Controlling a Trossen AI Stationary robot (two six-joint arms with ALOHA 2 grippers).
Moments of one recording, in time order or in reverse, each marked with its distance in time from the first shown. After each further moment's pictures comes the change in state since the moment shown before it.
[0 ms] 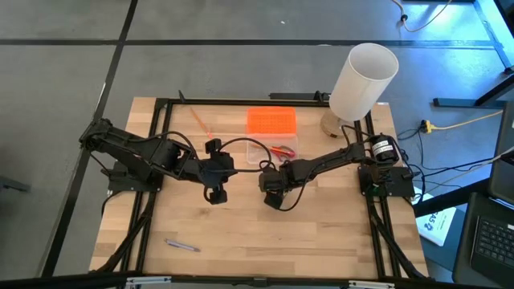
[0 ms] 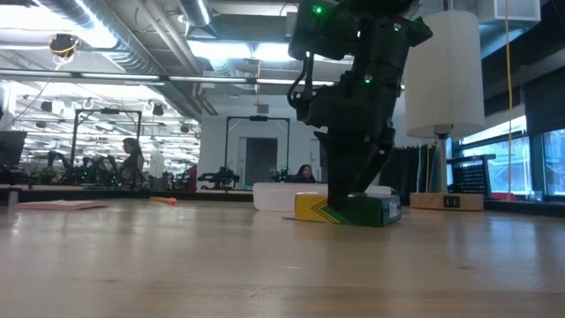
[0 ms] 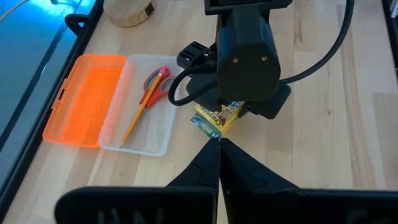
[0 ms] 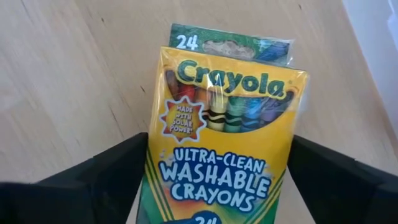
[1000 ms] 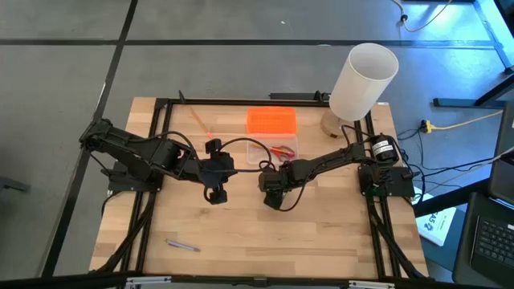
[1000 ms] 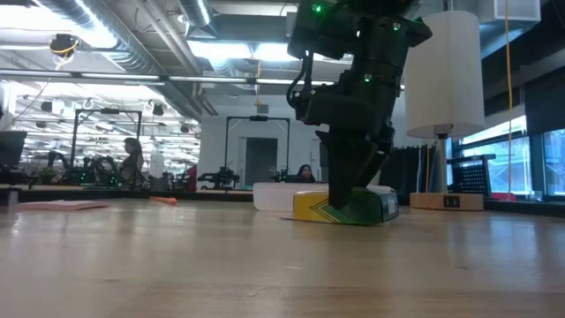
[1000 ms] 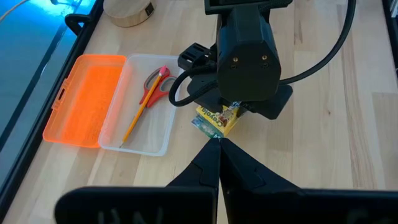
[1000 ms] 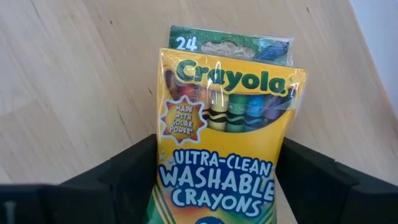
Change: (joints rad) left arm 0.000 0.000 0.000 0.000 0.000 0.000; right arm 0.000 0.000 0.000 0.011 -0.017 -0.004
